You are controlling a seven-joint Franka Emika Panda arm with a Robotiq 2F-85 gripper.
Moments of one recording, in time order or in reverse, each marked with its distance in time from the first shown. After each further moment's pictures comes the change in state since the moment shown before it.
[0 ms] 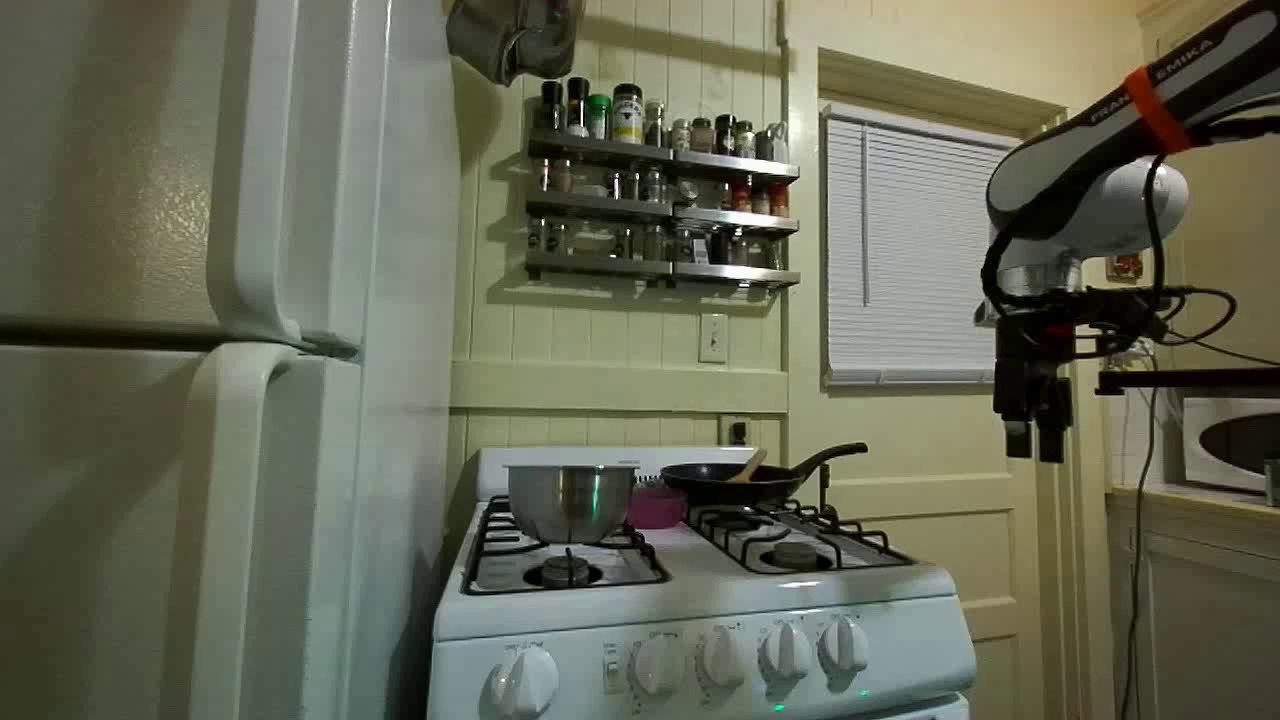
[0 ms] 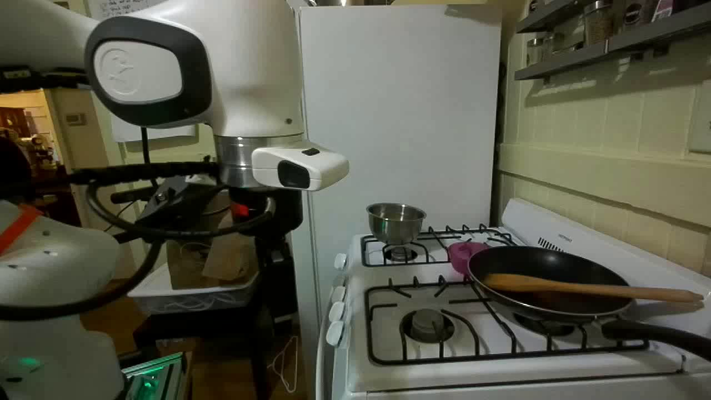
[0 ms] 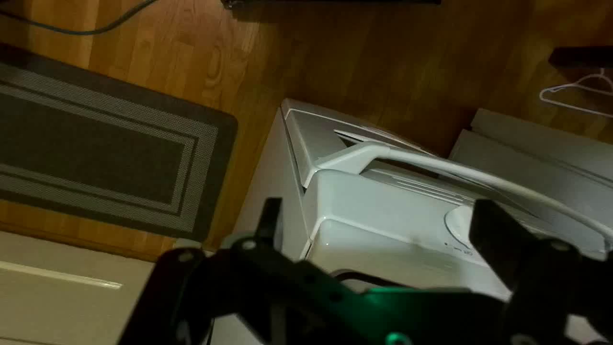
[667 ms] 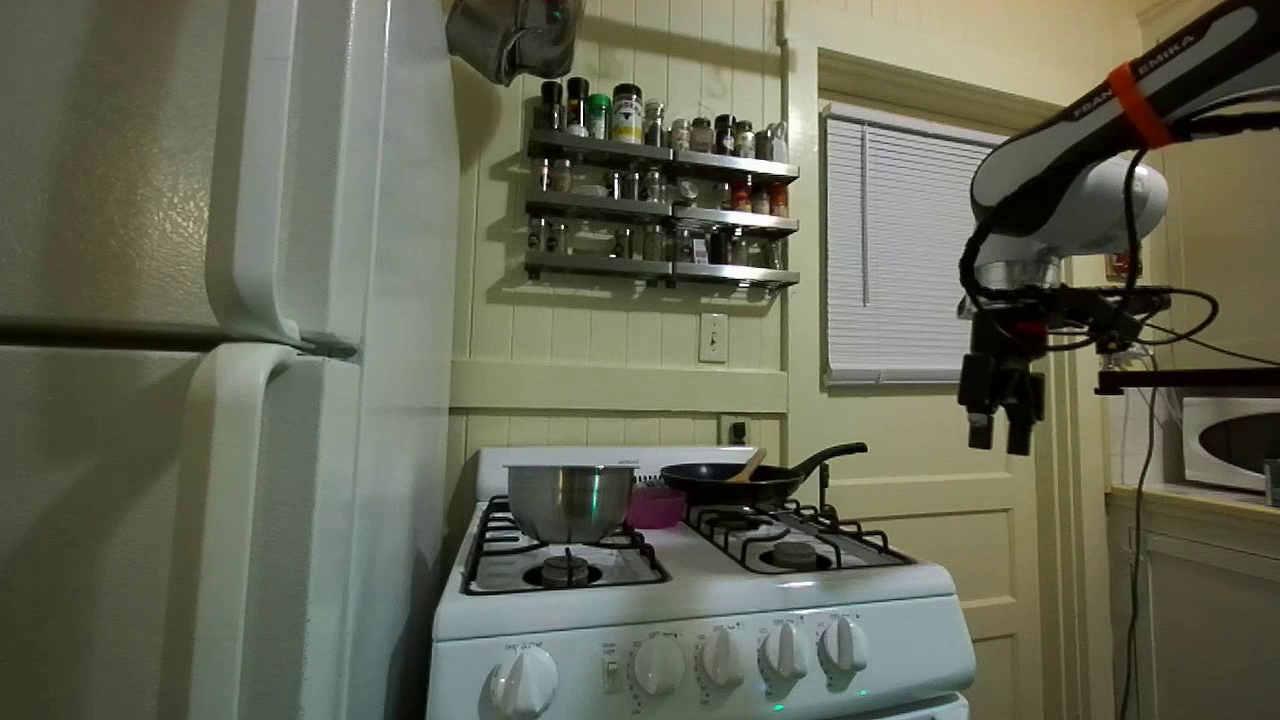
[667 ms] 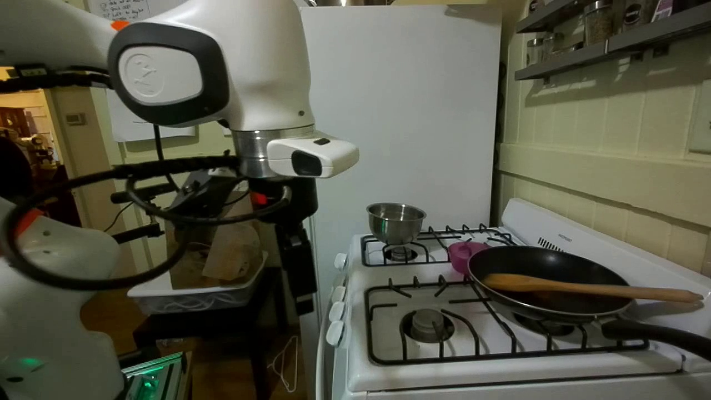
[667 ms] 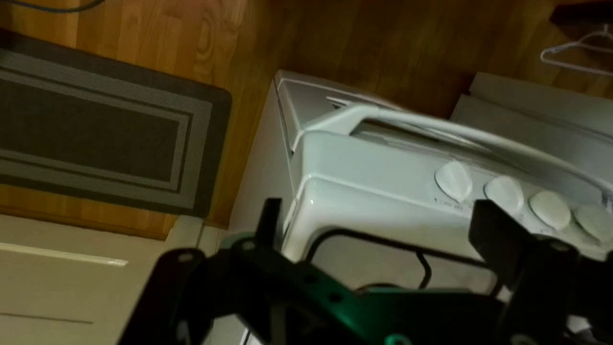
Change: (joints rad) arm 0.016 0.023 0.039 0.009 0.061 0.074 0.069
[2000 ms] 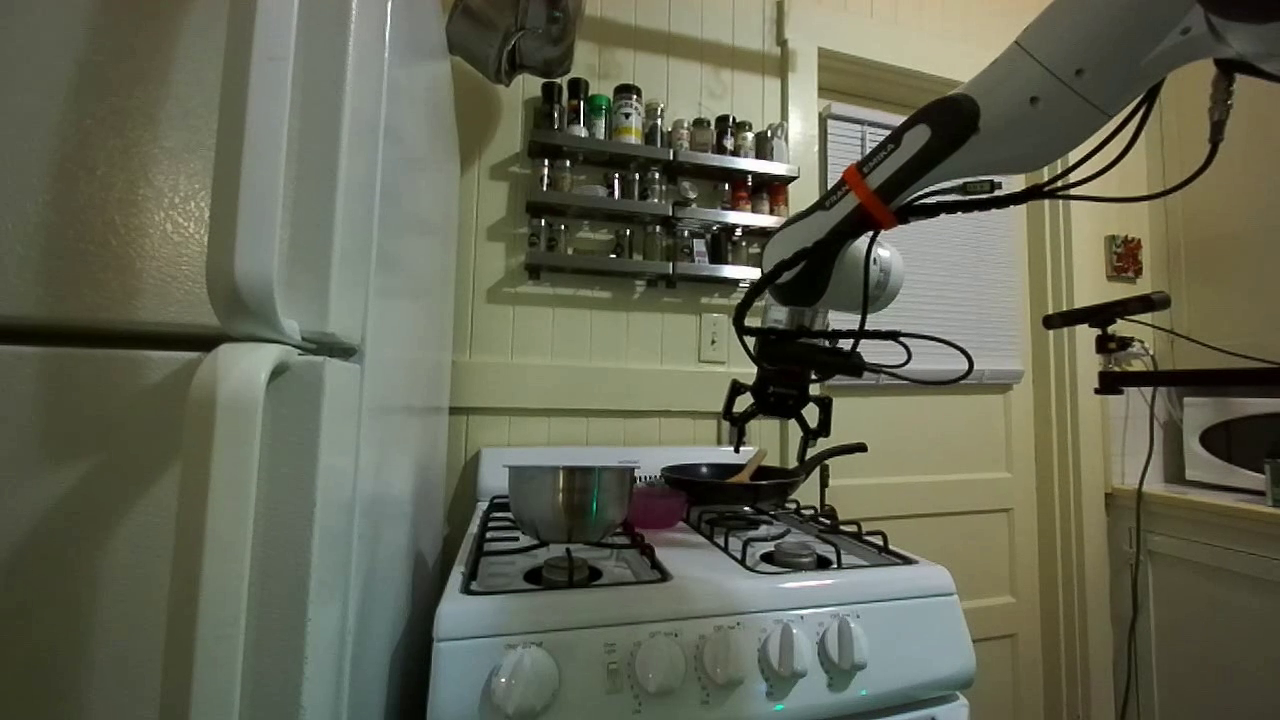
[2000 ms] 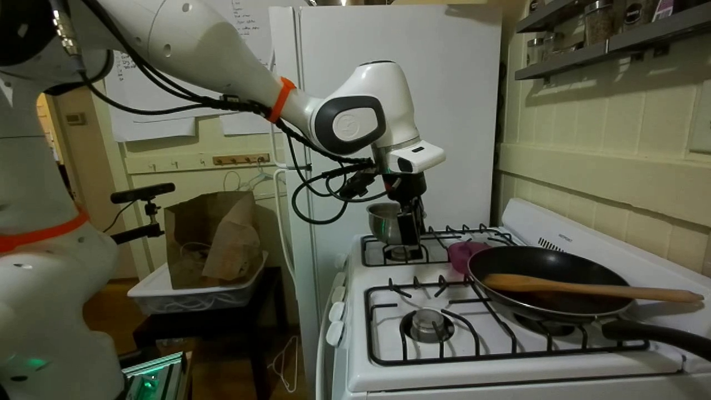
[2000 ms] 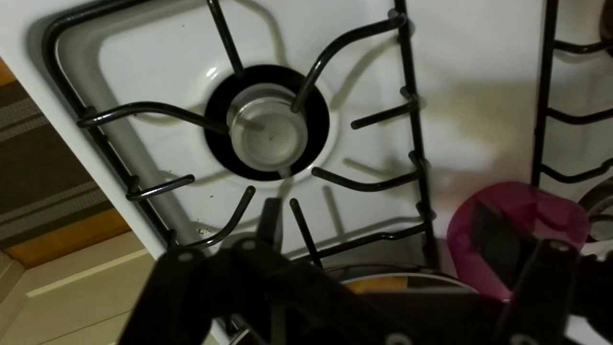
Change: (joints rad) arm 0.041 0.590 0.328 0.372 0.098 0.433 0.892
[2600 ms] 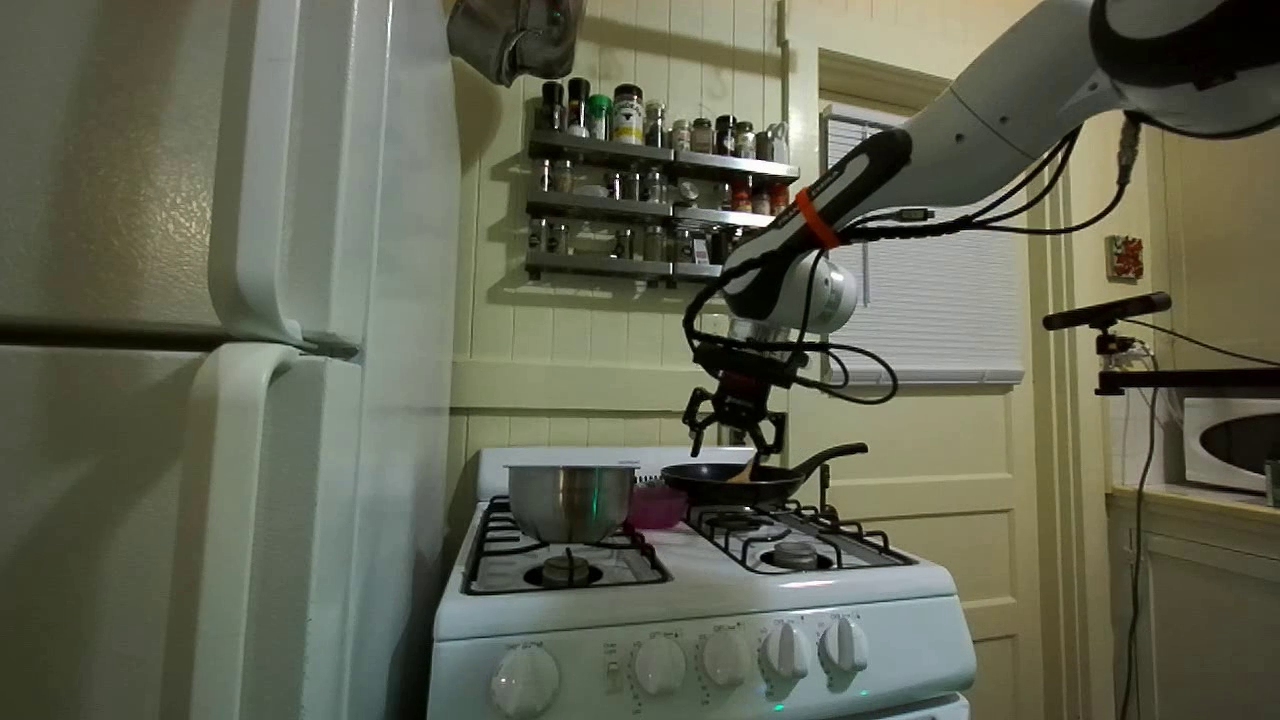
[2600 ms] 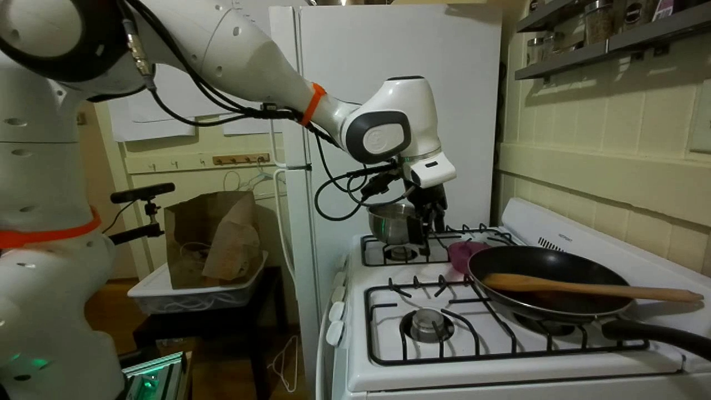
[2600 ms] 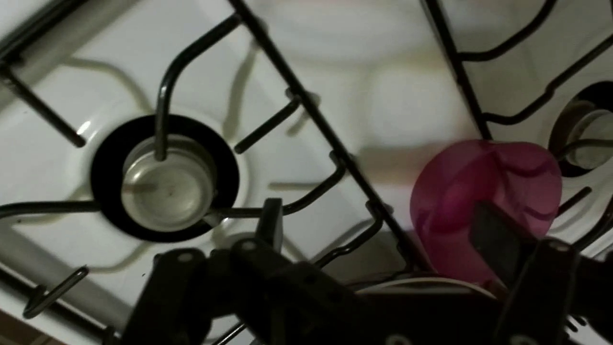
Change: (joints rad) arm 0.043 0.180 -0.006 0.170 0.131 0.013 0.288
